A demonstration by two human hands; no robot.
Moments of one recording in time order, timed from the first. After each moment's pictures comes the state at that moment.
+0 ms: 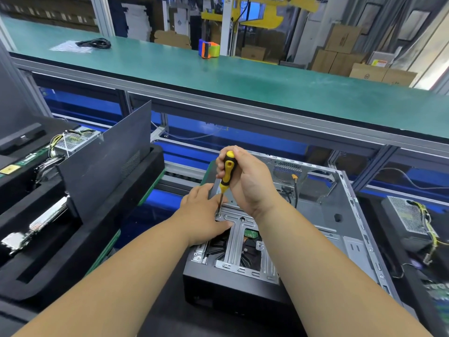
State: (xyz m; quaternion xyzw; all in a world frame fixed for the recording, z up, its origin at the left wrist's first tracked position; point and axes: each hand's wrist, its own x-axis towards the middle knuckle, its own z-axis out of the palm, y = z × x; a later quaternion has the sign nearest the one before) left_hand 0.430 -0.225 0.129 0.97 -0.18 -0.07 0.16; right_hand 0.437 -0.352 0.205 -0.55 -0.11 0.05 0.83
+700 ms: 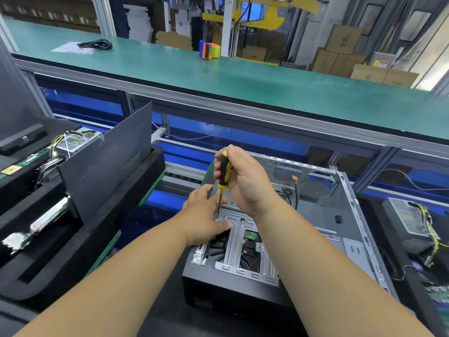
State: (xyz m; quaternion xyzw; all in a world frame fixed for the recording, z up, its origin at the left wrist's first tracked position) left_hand 0.432 -0.224 0.122 0.94 -0.15 -0.09 0.30; right_hand 0.441 -0.354 0.201 -0.58 -0.10 0.06 0.81
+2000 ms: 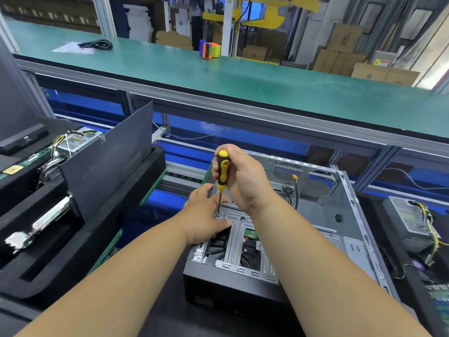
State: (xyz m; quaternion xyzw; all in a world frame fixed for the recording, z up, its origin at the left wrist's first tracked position) left_hand 0.432 -0.224 0.123 0.93 -0.16 -0.09 0.31; right_hand 0.439 -0.348 0.208 -0.56 -0.09 0.07 0.82
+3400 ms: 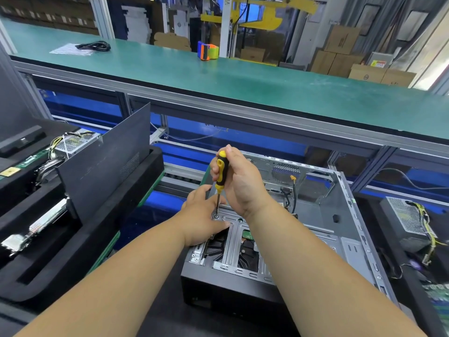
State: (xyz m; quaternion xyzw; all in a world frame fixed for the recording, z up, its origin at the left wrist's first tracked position) left_hand 0.430 -0.223 0.125 0.94 -0.17 -0.08 0.30; right_hand 0.438 -0.344 0.202 -0.55 -0.06 0.05 0.83
